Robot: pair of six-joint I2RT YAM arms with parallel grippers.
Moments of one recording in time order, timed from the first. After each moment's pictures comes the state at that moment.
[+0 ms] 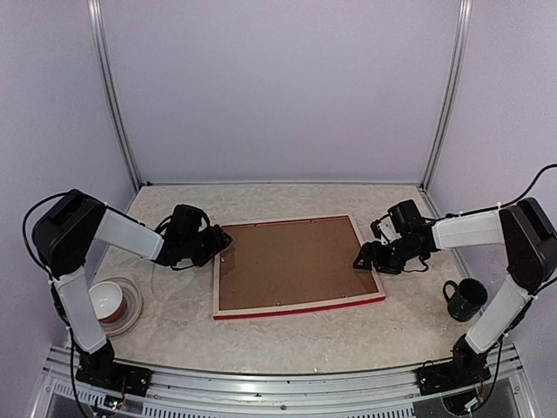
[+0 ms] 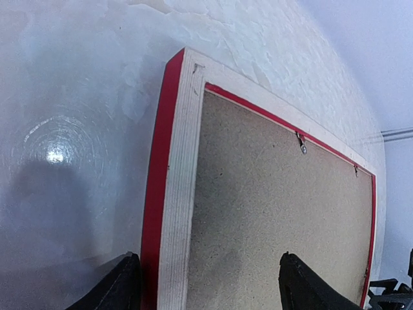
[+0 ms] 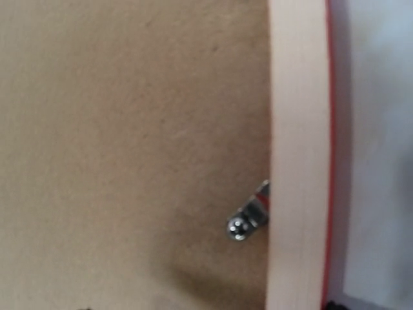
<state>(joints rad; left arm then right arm) -0.50 1.85 0.86 0.32 0.02 -0.94 0.37 1.63 0.84 -0.21 -0.31 0.39</state>
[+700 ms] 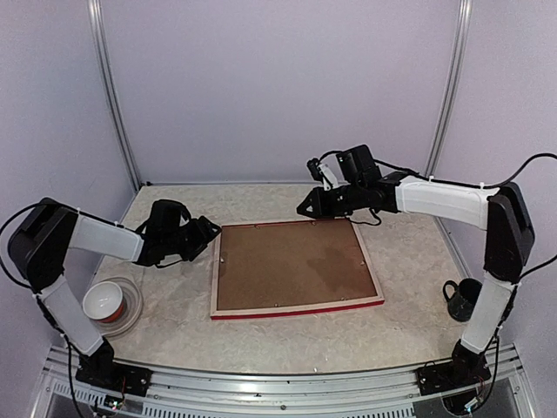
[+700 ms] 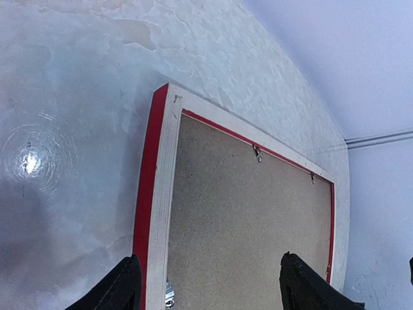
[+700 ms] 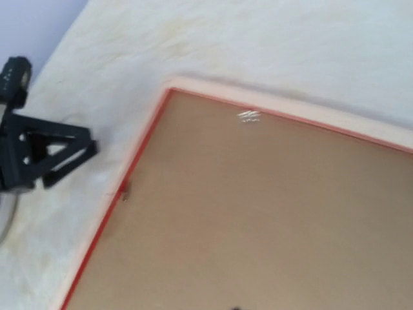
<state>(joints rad) -0.43 1.69 0.76 0.35 0.11 -0.95 0.62 1.74 1.37 -0.24 -0.33 0.37</state>
